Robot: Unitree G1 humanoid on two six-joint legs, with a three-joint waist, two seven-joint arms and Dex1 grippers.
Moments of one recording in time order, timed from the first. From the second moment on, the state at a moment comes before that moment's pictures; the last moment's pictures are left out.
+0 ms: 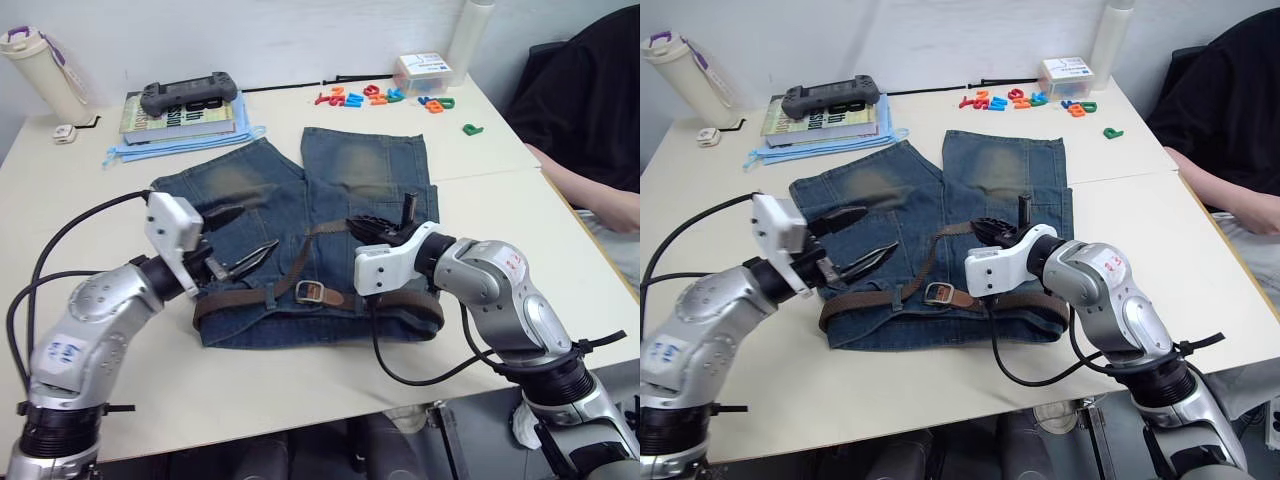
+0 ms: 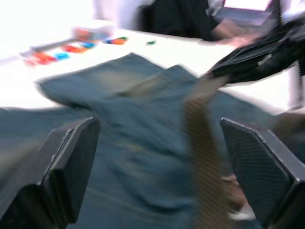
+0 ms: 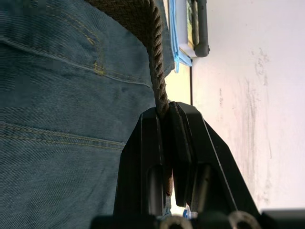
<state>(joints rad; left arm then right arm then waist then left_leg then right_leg) -0.22 0.63 0.04 -0.46 -0.39 0.29 -0.45 -0.55 -0.58 0.29 -0.34 -0.64 -0.02 0.76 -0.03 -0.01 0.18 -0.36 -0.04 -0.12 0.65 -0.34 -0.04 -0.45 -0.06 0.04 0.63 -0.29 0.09</state>
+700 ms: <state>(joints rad) -0.22 0.43 -0.12 -0.38 0.11 0.10 -0.31 -0.58 -0.52 0.36 -0.32 -0.64 -0.04 0.77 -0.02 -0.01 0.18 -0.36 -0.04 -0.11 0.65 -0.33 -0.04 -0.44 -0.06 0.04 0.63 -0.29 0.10</state>
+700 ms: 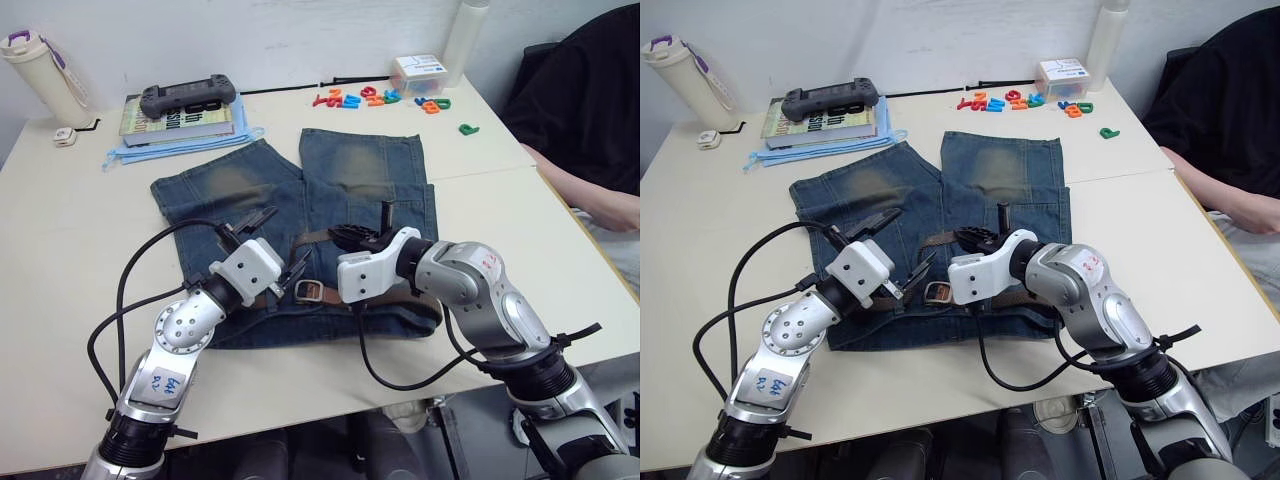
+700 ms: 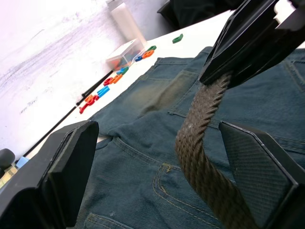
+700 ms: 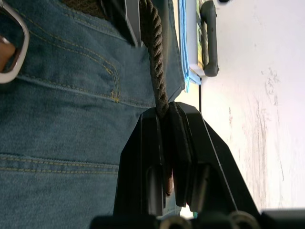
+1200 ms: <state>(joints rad) -0.22 0.39 -0.17 -0.38 0.13 0.09 -0.35 -0.60 -0.50 0.37 -0.33 -0.66 -0.04 0.77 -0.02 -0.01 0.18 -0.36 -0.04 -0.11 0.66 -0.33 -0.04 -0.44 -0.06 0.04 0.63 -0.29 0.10</state>
